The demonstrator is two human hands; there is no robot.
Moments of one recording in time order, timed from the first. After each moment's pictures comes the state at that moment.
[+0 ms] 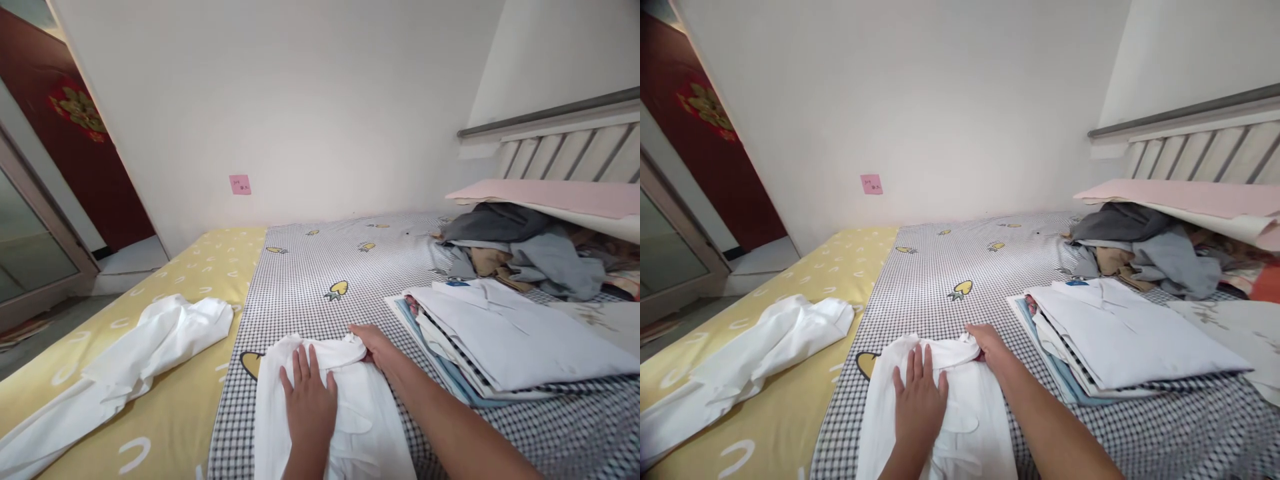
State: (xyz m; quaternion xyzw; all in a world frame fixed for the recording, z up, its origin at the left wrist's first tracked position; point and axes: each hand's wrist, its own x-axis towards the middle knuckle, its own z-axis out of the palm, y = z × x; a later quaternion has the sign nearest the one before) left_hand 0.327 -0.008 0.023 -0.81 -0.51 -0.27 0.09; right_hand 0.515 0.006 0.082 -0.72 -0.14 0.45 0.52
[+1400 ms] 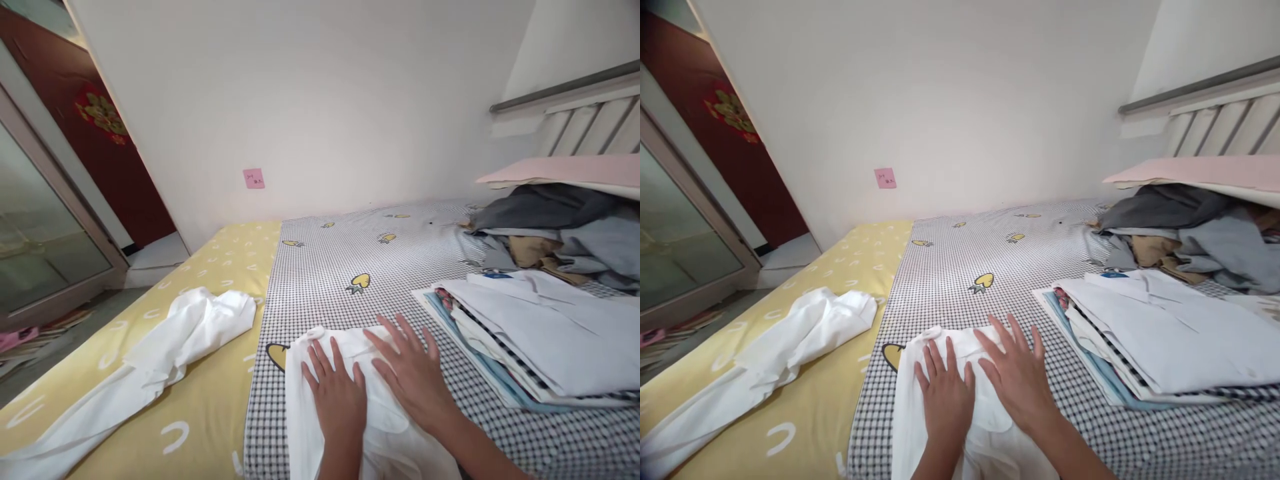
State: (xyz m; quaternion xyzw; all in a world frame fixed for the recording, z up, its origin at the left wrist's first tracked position) left_hand 0.327 -0.012 0.025 -0.78 -0.54 -0.31 0.01; right_hand 0.469 -0.077 0.072 -0.76 -0.60 -0.13 0.20
